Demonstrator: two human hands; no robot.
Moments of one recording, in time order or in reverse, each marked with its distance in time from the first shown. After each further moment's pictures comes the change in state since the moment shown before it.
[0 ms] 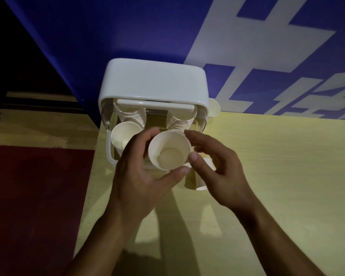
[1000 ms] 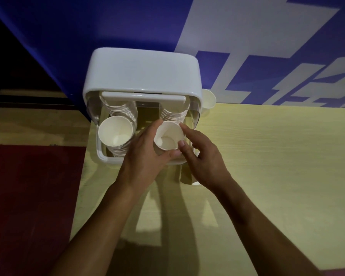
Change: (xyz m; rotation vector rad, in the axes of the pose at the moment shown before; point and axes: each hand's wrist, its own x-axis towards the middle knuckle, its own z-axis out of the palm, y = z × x) left_hand 0.044 -0.045 0.045 0.260 -0.168 -0.109; right_hand 0.018 0.066 0.014 -0.251 0.008 0.107
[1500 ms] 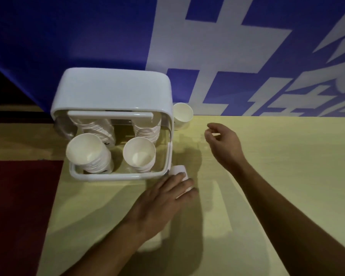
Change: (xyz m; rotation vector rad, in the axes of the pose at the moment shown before) left_hand -0.041 0.002 0.087 0.698 -0.251 0.851; right_hand 0.057 0.076 -0.101 -0.053 0.188 0.340
